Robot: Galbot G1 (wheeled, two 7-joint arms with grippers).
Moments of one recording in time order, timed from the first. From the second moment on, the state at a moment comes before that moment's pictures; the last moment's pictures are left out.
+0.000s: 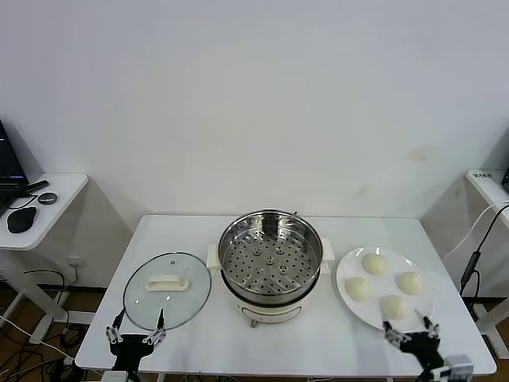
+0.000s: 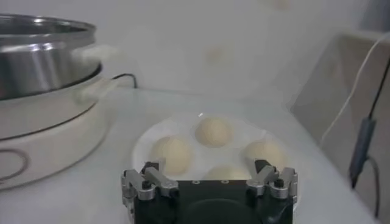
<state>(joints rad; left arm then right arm) 1.75 -1.46 -0.65 -2.10 0.07 0.13 -0.07 -1.49 1.14 0.96 1.94 0.08 -0.33 -0.41</state>
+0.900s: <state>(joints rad) 1.81 -1.50 -0.67 -2.15 0.09 0.13 -0.08 -0.38 0.69 -0.06 1.23 -0.44 0.01 -1.19</state>
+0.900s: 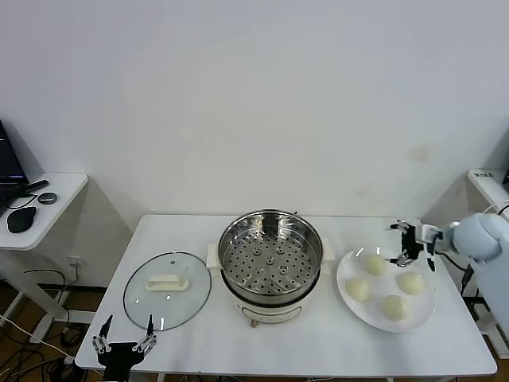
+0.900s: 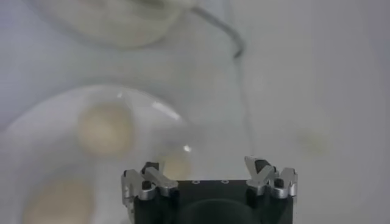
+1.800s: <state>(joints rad) 1.81 -1.50 -0.68 -2.13 0.08 0.15 -0.07 -0.21 0.92 -0.18 0.85 -0.62 0.08 -1.20</state>
